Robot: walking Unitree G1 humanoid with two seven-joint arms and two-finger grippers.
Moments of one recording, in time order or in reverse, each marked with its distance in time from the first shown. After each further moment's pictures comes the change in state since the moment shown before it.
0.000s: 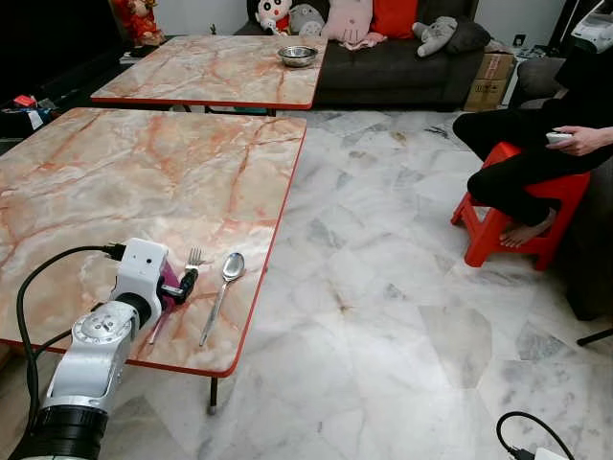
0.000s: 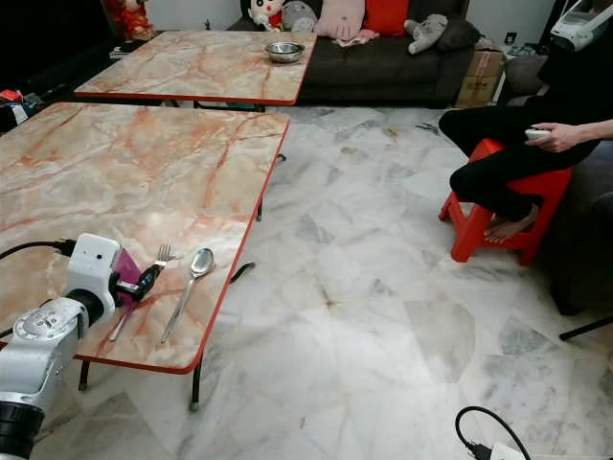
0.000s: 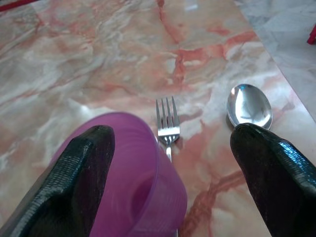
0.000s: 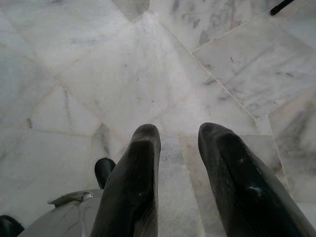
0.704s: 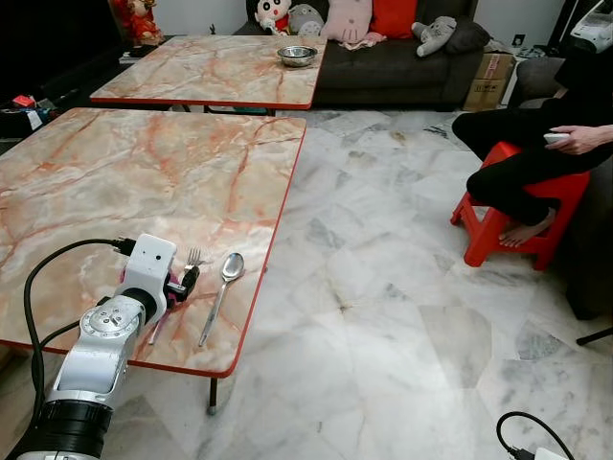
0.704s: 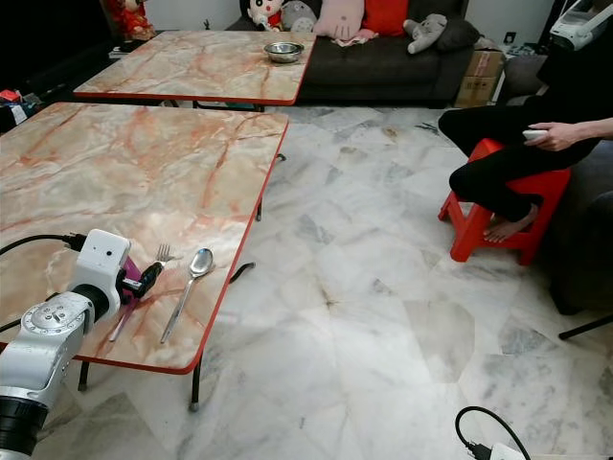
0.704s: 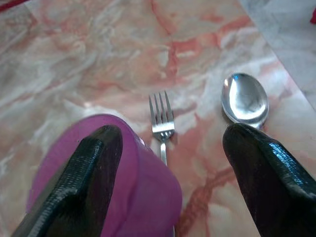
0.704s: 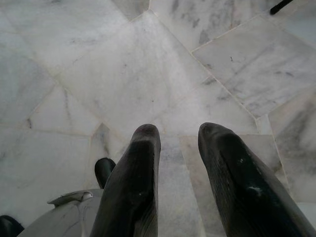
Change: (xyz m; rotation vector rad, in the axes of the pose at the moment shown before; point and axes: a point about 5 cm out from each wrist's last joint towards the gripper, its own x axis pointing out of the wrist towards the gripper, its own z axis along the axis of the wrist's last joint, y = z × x) left arm 0.003 -0.008 0.001 0.068 0.045 -0.019; right arm 0.000 0.000 0.000 0.001 0.000 0.000
